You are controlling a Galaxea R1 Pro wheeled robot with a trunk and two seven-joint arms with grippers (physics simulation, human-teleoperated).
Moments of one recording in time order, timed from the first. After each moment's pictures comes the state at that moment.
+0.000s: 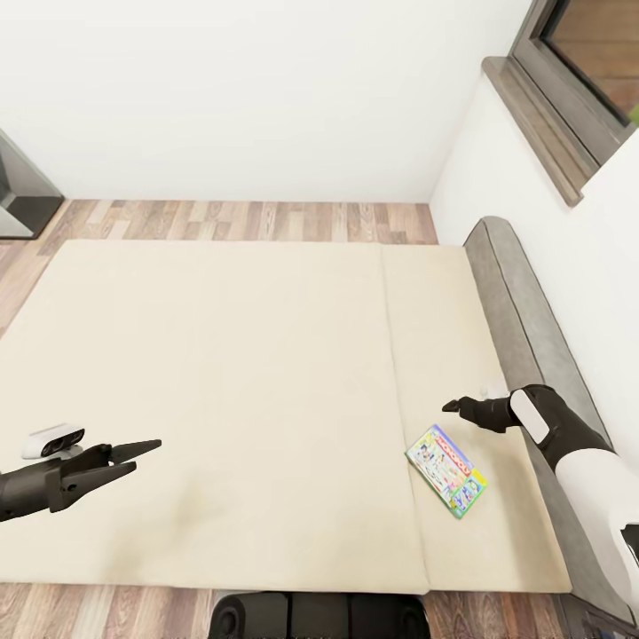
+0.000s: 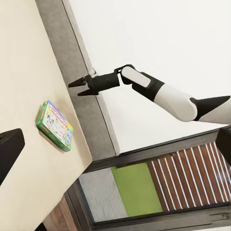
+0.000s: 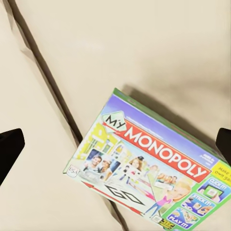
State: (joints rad) left arm -0.30 0.45 0.34 -1.49 0.44 0.85 -1.57; right arm -1.00 -0.32 0.04 -0.54 -0.48 0.85 0.14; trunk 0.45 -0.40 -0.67
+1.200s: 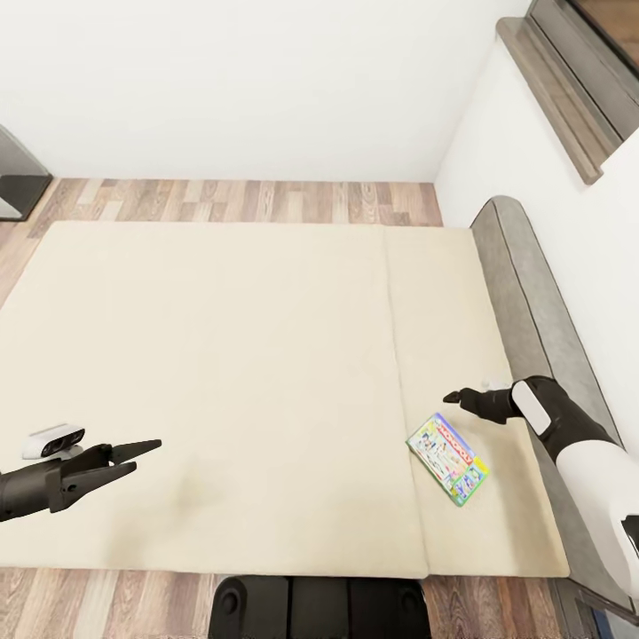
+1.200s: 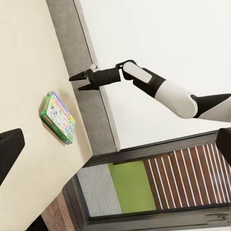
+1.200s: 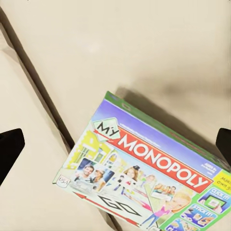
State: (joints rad) left arm -0.30 0.45 0.34 -1.49 0.44 0.85 -1.57; right arm -1.03 -0.32 0.04 -0.55 -0.48 0.85 0.14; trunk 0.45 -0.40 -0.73
